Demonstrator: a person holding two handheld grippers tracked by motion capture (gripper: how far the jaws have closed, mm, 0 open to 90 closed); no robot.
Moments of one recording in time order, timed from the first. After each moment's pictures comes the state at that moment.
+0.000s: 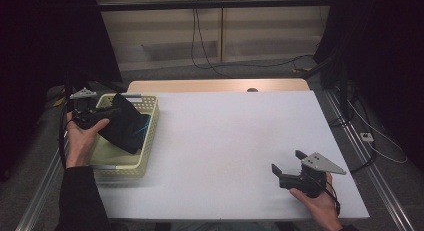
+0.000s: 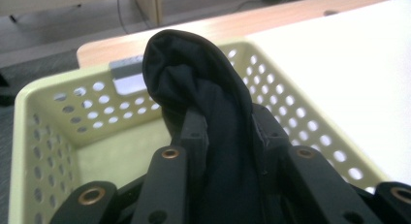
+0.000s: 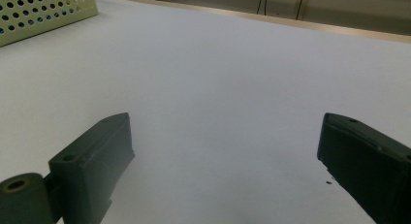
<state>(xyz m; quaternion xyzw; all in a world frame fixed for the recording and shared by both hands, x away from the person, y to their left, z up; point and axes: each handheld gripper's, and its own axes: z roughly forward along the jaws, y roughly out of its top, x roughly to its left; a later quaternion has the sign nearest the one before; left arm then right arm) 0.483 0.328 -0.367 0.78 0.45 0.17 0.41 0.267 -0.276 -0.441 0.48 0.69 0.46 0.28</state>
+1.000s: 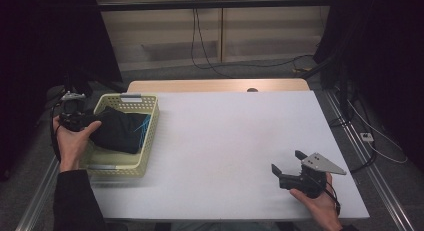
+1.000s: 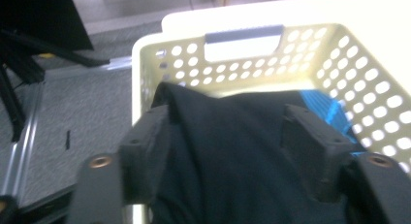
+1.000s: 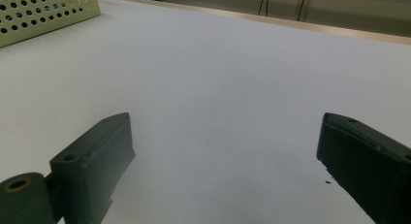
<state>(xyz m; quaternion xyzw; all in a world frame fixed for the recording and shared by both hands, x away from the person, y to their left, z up) 0.470 0.349 -0.360 0.74 0.53 0.23 0.35 0.266 -0.276 -0.440 0.47 0.70 0.46 0.28</state>
